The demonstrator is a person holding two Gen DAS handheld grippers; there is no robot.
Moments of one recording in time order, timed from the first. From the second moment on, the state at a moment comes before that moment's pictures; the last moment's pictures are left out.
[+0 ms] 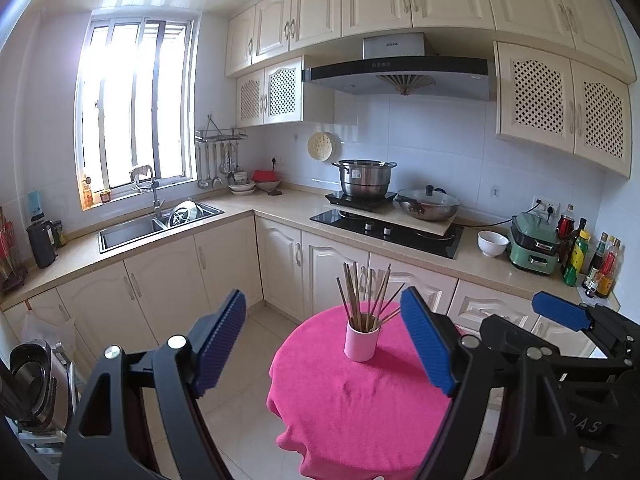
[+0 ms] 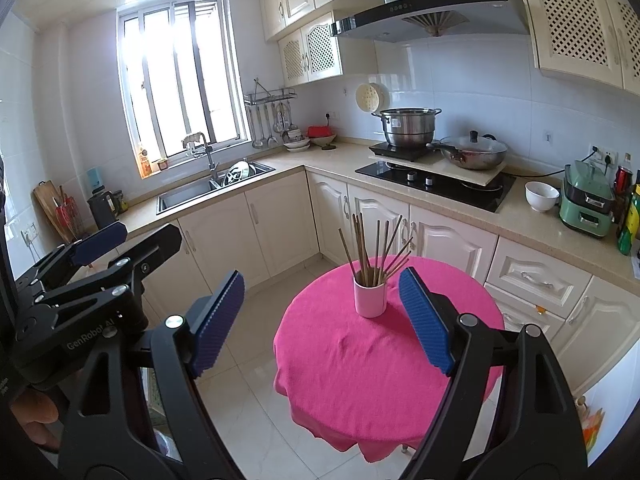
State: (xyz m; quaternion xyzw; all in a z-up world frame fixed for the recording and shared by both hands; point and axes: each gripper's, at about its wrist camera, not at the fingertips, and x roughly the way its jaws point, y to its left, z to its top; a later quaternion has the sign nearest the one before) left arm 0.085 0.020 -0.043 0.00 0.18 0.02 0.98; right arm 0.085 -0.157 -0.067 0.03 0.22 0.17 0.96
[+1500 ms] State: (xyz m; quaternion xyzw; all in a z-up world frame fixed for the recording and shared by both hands) left arm 0.101 0.025 -0.047 -0.01 0.19 0.02 0.98; right arm 0.096 -0.148 -0.069 0.04 0.24 0.17 0.96
